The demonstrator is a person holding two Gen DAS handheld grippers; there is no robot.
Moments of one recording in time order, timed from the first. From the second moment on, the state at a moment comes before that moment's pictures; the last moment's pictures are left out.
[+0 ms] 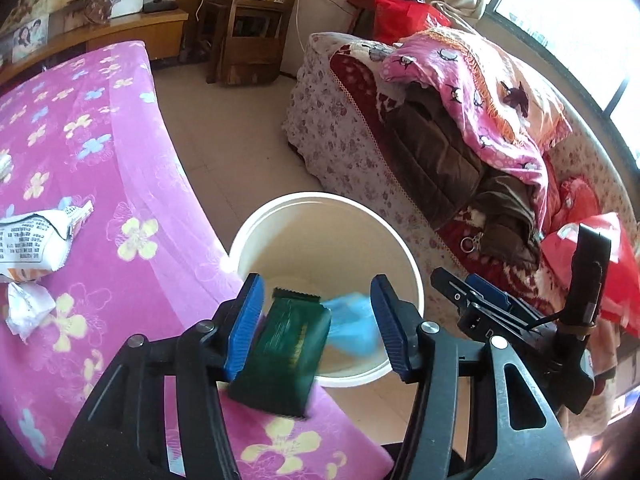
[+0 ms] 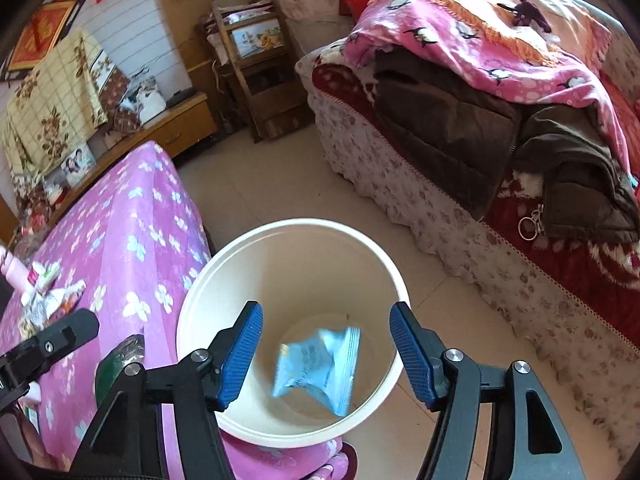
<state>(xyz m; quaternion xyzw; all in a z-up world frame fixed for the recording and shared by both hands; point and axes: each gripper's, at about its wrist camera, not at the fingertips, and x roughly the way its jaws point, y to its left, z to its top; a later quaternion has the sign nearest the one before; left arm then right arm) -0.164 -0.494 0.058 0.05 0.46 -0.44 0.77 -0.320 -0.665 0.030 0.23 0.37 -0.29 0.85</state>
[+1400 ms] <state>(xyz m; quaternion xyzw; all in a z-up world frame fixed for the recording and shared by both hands) -0.150 -0.295 0.092 0.05 0.42 -0.29 0.86 -0.252 -0.502 0.058 0.17 0.41 -0.11 0.89</state>
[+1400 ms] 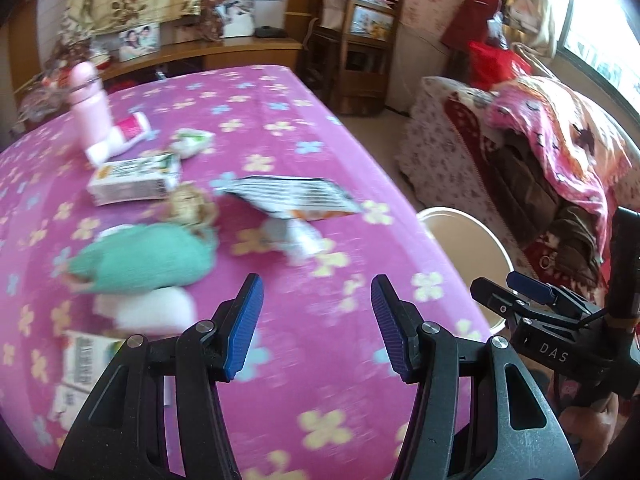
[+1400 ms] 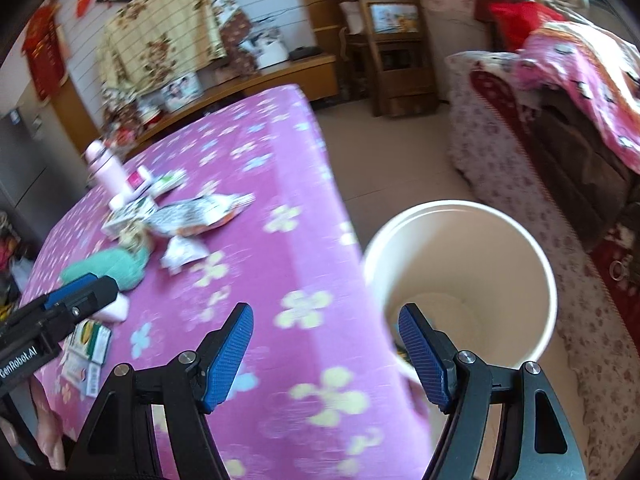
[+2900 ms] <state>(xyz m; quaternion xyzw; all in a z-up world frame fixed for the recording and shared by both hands) -0.192 -0.160 0.048 0.03 0.48 -0.23 0.85 -0.196 -0.366 0.037 0.10 0.47 0.03 0.88</state>
